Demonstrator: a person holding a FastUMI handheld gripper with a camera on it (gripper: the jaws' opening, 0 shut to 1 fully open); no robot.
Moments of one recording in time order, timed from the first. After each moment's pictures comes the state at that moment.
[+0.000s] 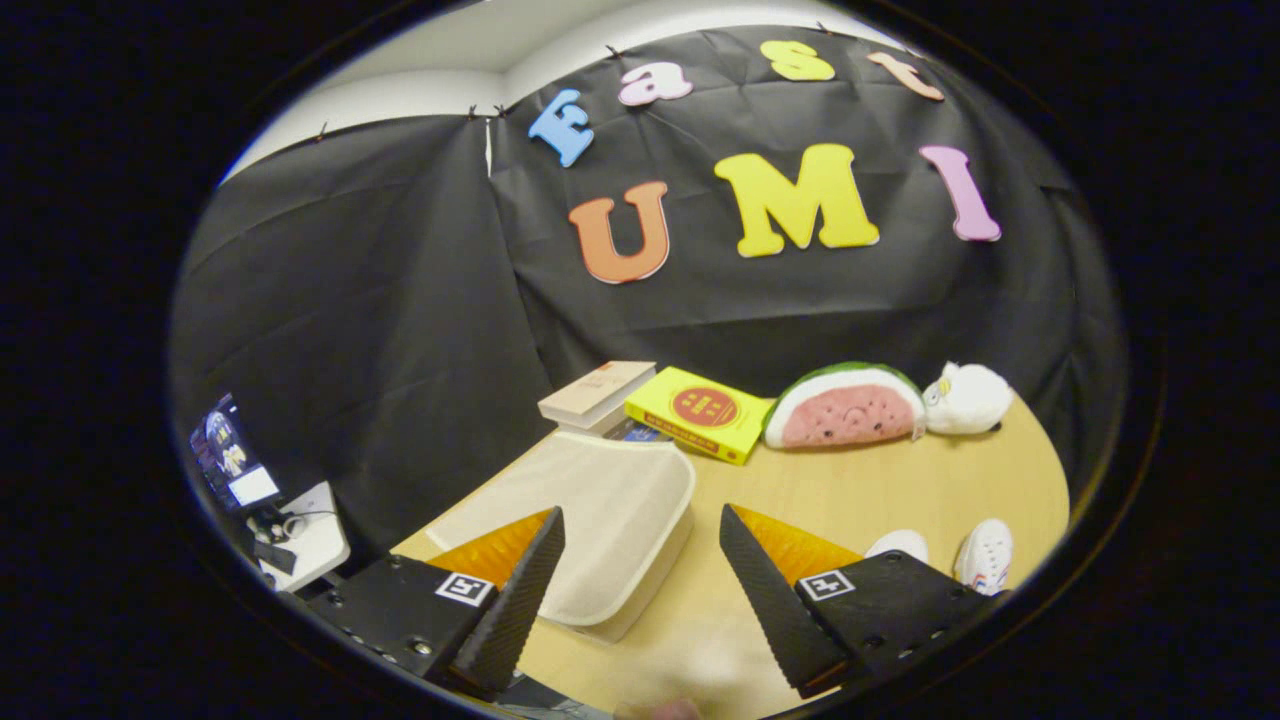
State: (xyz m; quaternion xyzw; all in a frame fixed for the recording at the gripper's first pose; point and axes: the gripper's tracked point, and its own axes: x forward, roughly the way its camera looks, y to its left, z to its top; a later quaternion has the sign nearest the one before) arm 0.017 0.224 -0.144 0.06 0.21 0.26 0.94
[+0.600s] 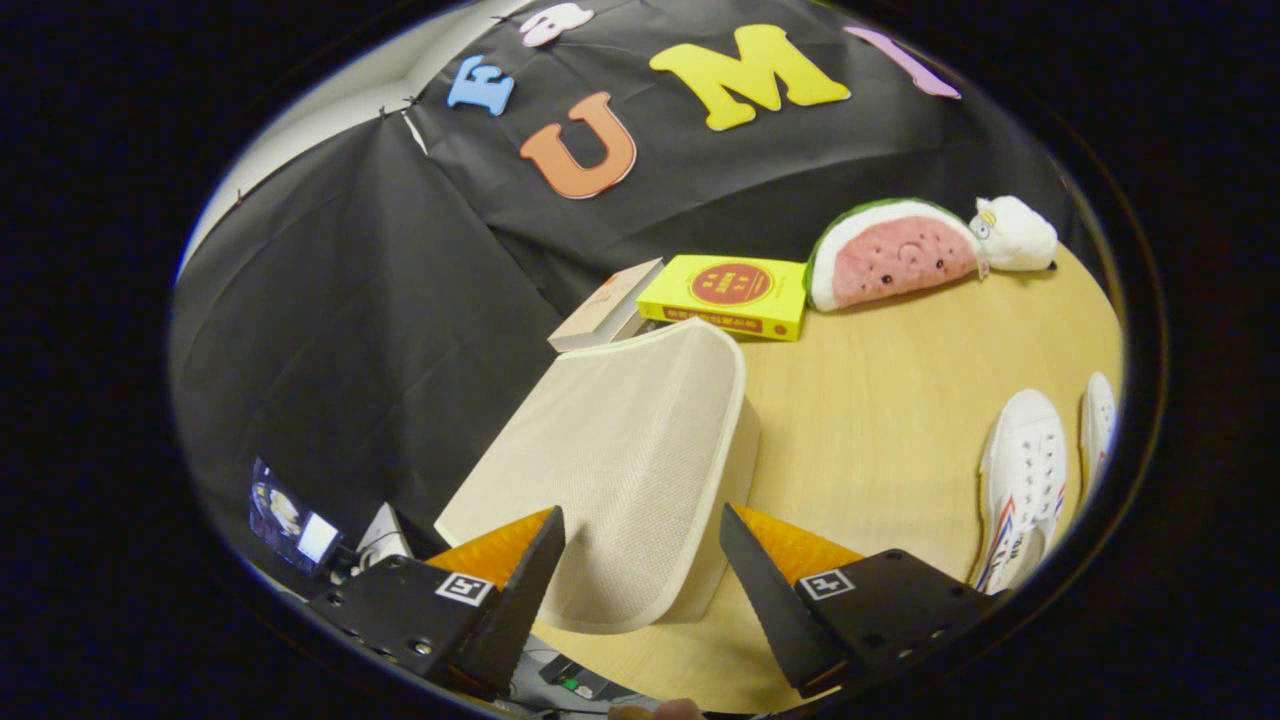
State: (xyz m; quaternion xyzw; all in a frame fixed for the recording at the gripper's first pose) arm 0.042 0.277 -0.227 0.17 0.35 0.30 0.87
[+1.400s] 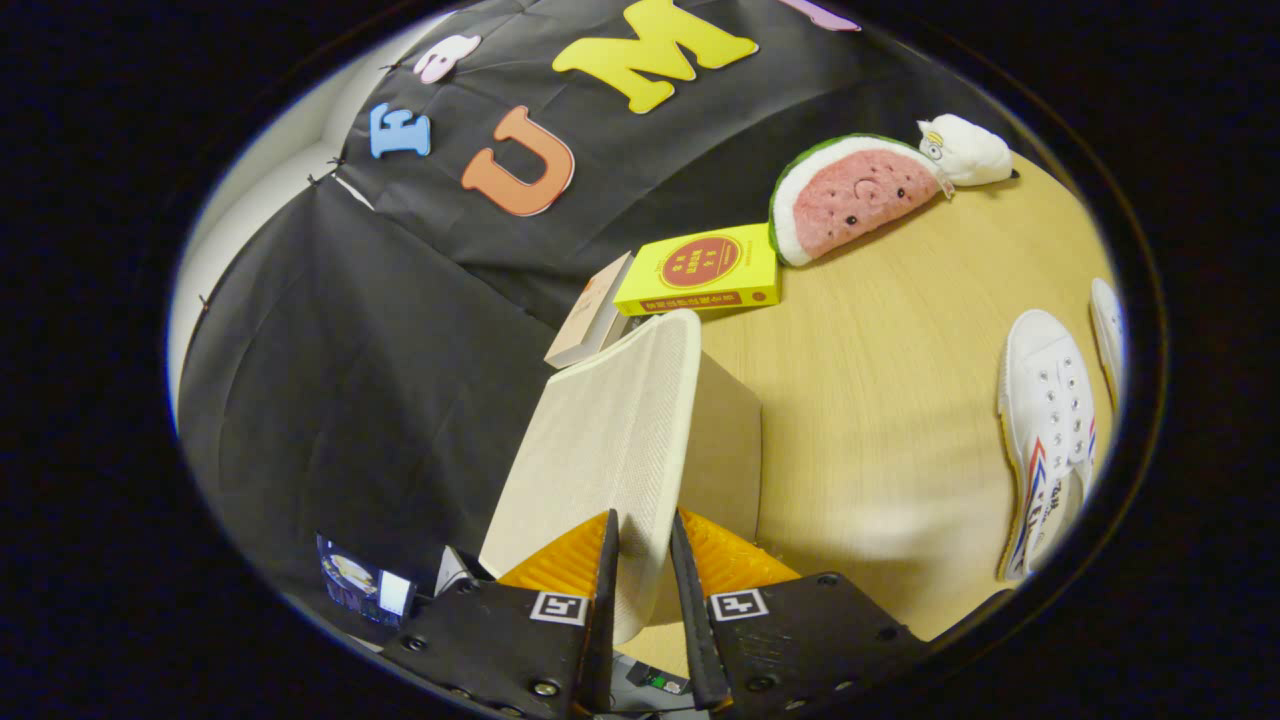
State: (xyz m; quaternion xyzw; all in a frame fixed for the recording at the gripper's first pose) arm 0.051 0.262 -0.218 0.27 0.40 0.30 0.82
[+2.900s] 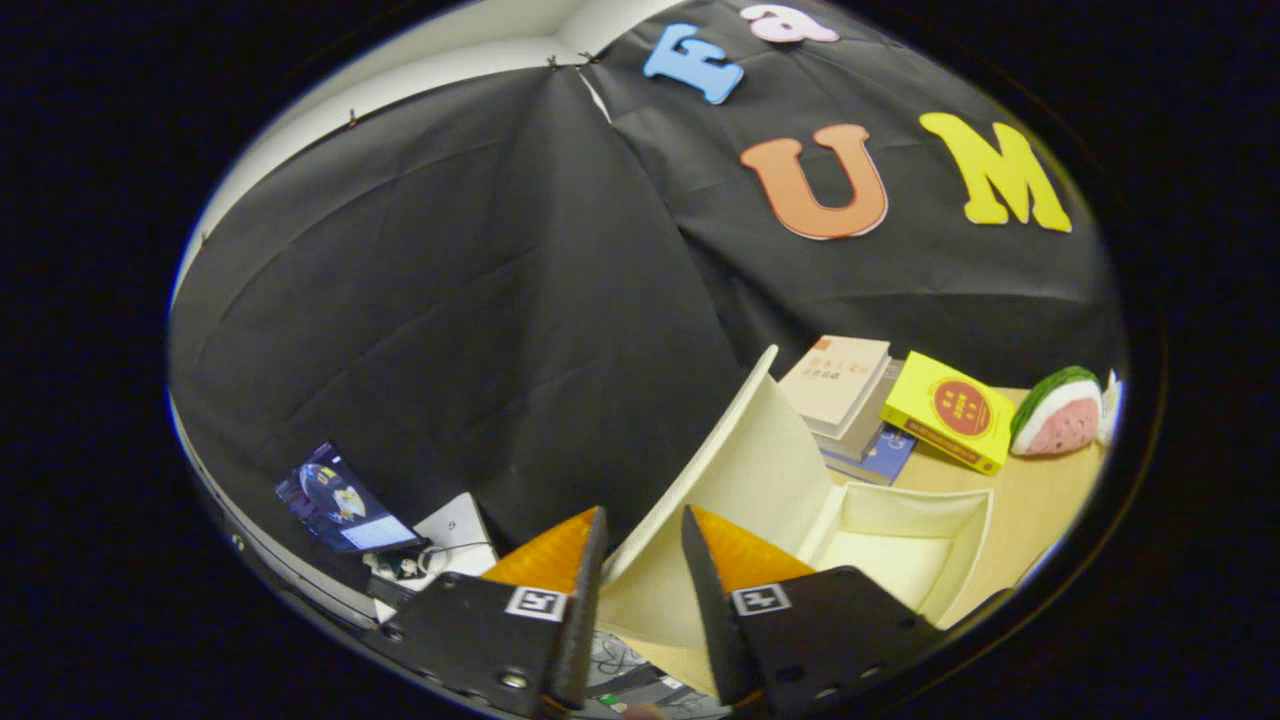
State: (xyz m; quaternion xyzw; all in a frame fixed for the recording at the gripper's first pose) arm -0.012 0.533 -0.020 0.04 0.26 0.44 0.86
